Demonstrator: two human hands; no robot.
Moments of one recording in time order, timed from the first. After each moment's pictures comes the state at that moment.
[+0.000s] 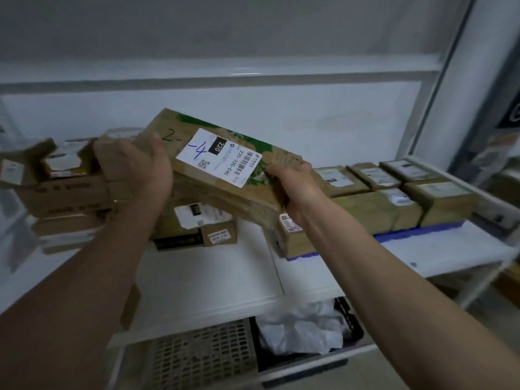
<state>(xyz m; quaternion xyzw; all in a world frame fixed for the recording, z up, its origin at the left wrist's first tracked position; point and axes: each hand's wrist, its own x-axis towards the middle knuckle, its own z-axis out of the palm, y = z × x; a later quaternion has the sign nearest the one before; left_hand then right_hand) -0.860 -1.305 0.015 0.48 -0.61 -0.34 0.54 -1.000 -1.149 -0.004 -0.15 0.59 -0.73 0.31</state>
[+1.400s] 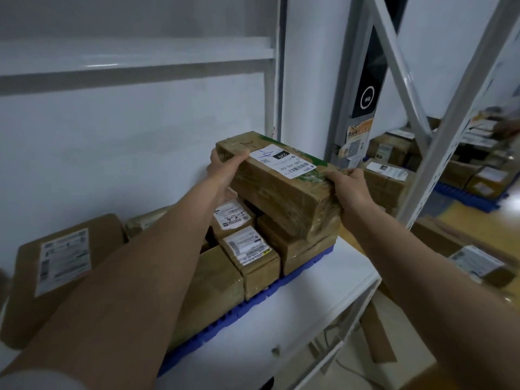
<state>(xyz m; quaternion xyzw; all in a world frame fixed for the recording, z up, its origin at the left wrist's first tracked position) -1.438 -1.132 -0.043 0.23 -0.68 -0.69 0.11 -1.467 -0.900 -0.047 0.05 0.70 -0.71 0.07</state>
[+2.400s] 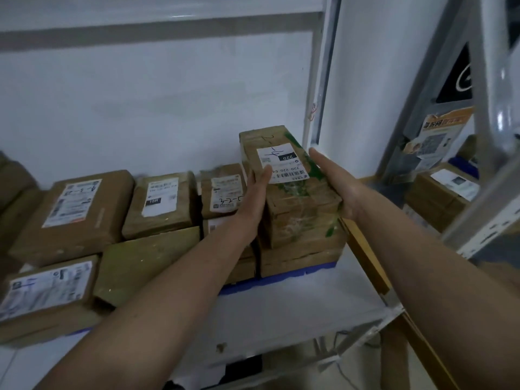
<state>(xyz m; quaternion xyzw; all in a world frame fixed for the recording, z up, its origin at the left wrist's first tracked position) -1.478 -1.032 -0.126 0.29 -0.57 -0.75 0.17 -1.584 -0.901 -0.069 -0.15 0.58 -0.64 0.48</state>
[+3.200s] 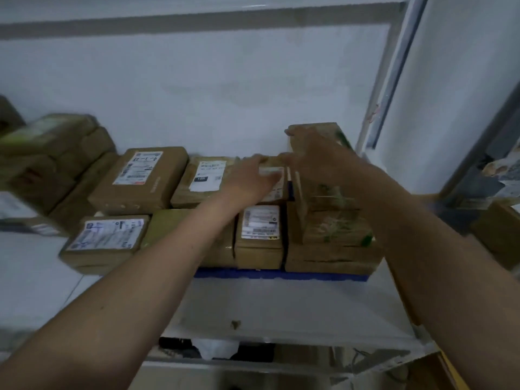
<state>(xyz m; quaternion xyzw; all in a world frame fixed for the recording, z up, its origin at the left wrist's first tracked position) -1.408 -1.043 -0.057 0.42 -0.84 -0.30 0.17 -1.535 -0.971 -0.017 -0.57 0.78 -0.24 0.12</state>
